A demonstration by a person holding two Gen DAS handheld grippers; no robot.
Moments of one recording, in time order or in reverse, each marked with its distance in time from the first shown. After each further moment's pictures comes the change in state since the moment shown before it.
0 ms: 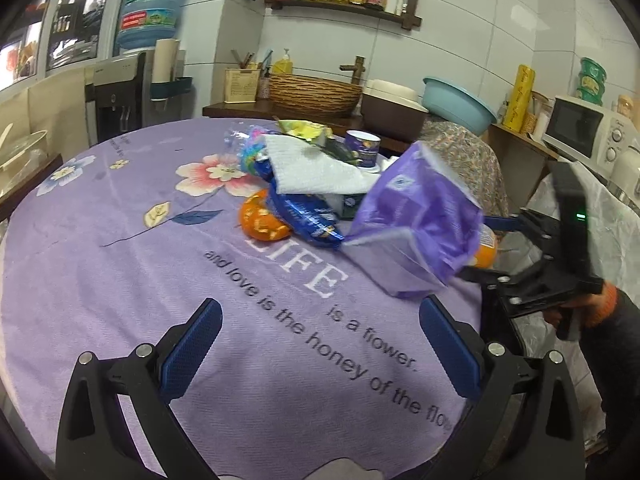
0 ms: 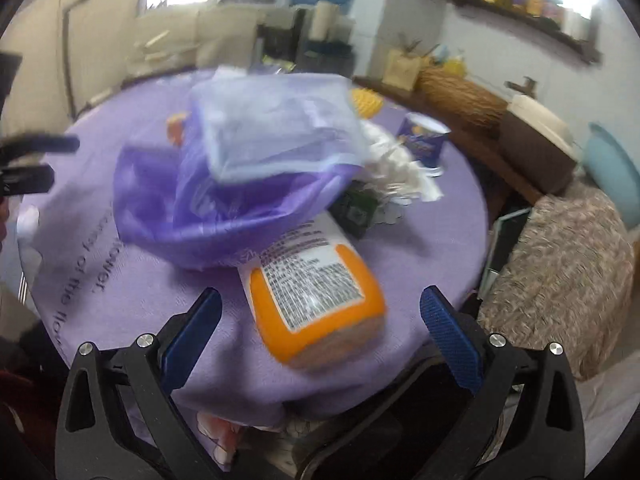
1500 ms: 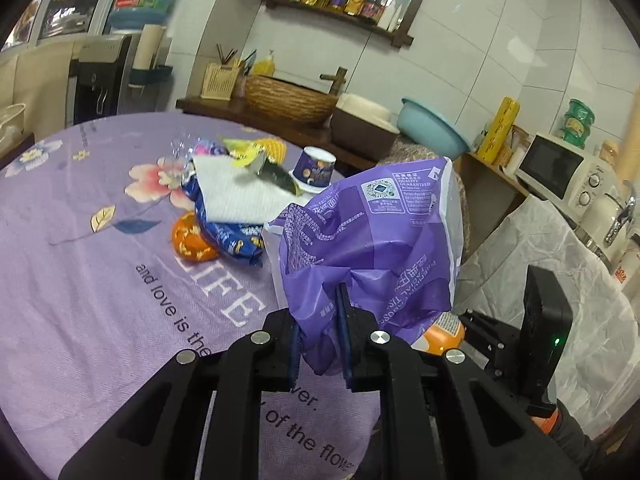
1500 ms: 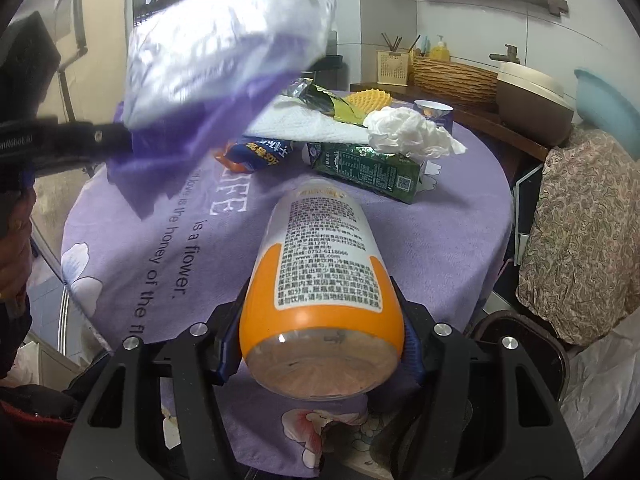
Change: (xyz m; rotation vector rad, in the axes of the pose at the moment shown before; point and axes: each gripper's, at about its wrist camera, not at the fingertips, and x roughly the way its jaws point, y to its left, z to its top) left arm -0.007 -0.029 0.029 -0.135 -0.031 -0.136; right arm -0.037 0.040 -0.033 0.236 -0.106 0.058
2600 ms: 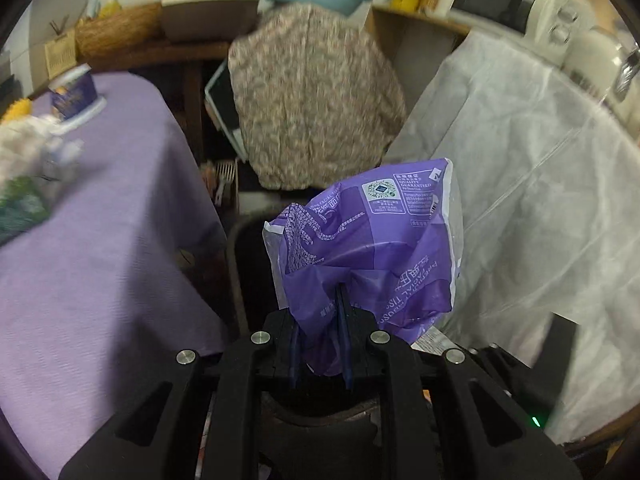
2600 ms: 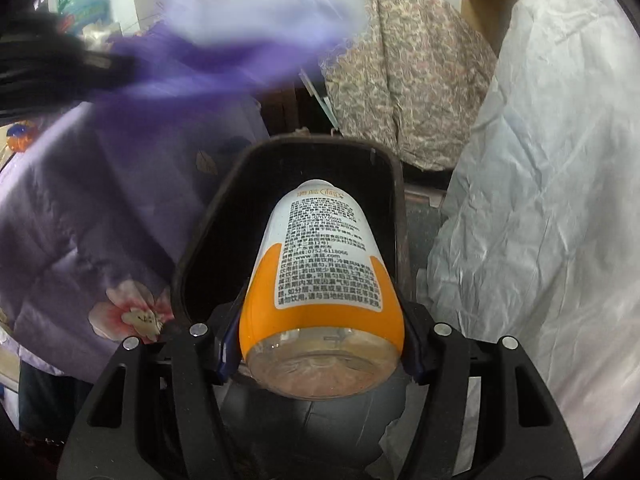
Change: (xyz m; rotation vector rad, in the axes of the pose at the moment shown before) left arm 0.225 -0.224 -0.073 0.305 0.427 -0.127; right arm -0.050 -0.153 -0.188 0.489 0.164 -0.471
